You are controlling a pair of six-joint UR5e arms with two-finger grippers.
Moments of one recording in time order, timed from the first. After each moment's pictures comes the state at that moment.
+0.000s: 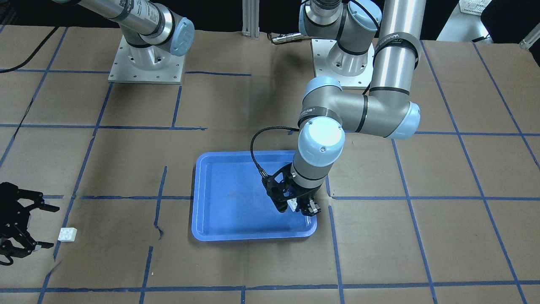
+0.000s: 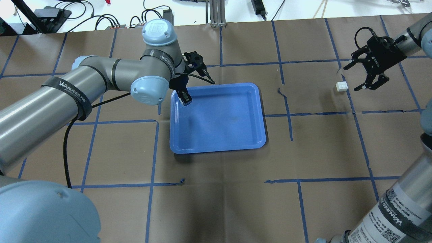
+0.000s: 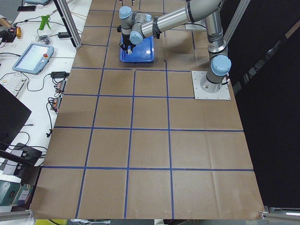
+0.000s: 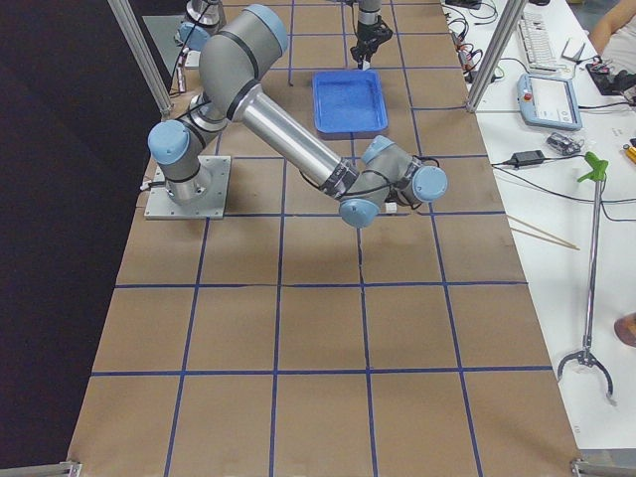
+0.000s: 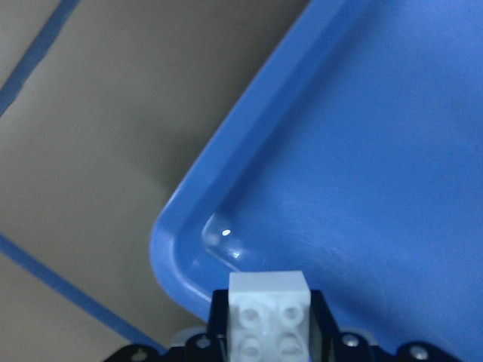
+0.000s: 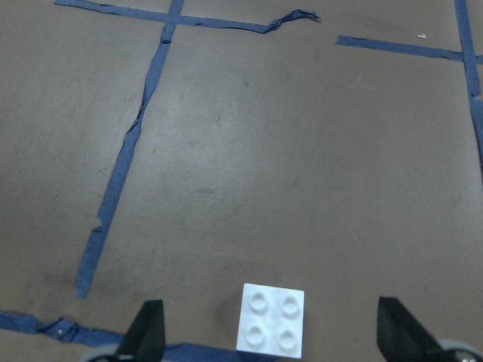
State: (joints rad) left arm -1.78 -2.05 -1.65 -1.02 1.56 1.01; right arm 1.05 -0.90 1.38 -1.69 -1.11 -2.35
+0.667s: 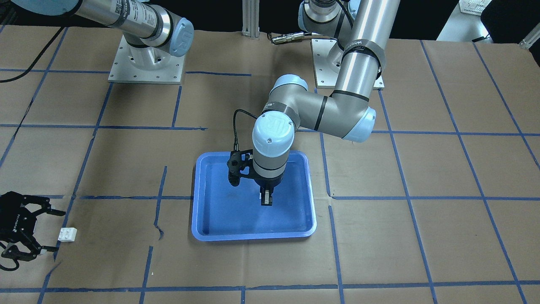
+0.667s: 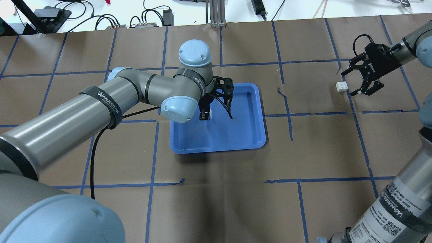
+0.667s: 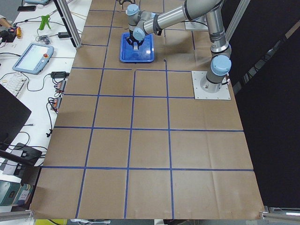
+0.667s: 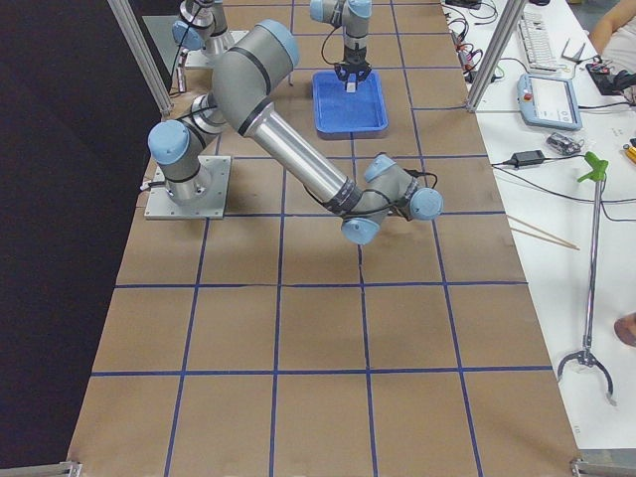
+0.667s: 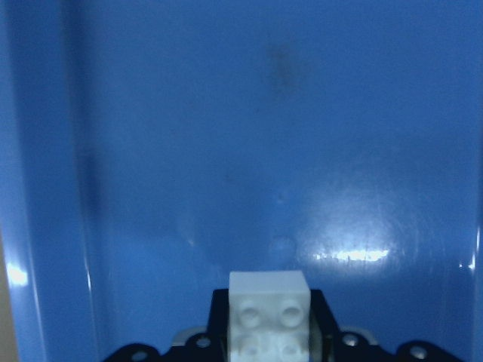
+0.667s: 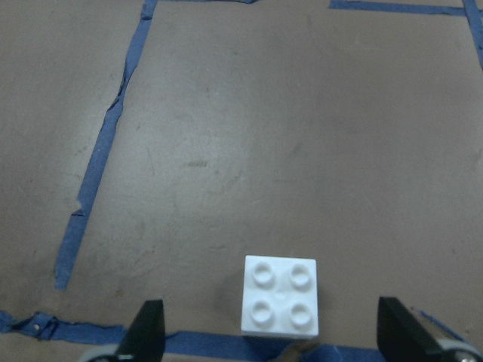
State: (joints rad) left arm -1.90 -2.10 -1.67 -0.95 1.57 1.29; right arm 1.02 -0.84 1.38 -1.71 -1.09 -2.32
